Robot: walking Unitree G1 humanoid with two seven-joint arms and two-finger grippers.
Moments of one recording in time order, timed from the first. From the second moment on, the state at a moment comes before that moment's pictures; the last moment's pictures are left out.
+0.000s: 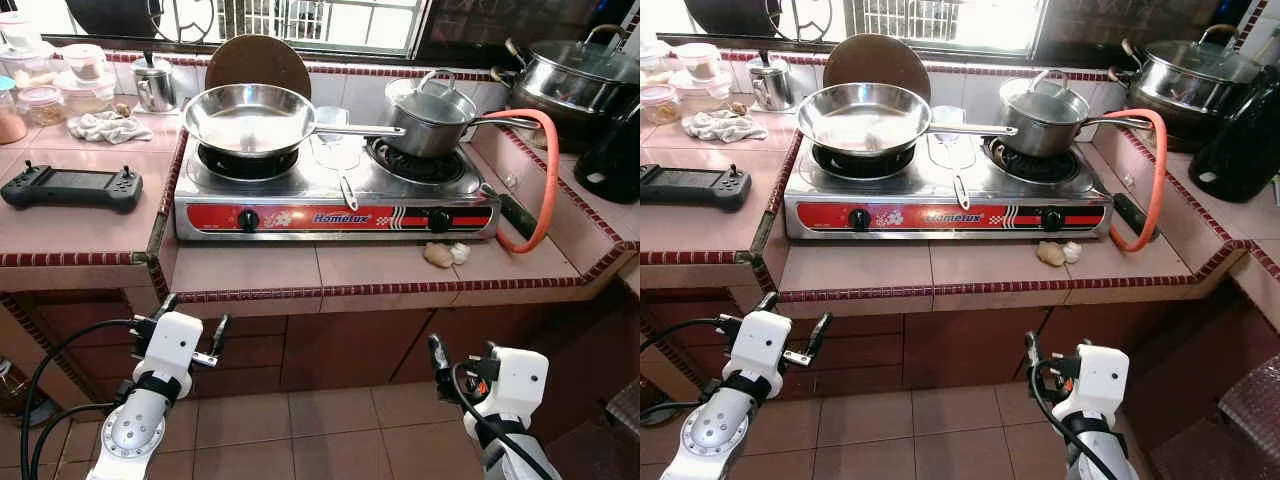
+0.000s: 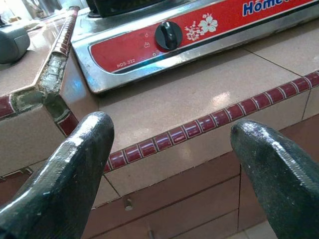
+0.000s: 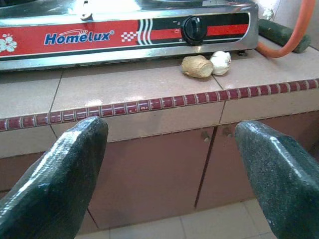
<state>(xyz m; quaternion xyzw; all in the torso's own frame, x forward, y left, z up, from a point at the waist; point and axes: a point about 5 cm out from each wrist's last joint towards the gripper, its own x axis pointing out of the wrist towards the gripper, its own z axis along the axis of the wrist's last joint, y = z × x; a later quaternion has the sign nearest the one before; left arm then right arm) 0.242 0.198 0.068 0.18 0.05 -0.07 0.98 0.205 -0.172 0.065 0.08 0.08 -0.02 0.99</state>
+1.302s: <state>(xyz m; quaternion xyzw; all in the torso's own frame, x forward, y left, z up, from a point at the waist) 0.255 0.204 0.078 0.17 0.06 -0.07 0.98 0.207 -0.168 0.059 0.09 0.08 -0.03 0.99</state>
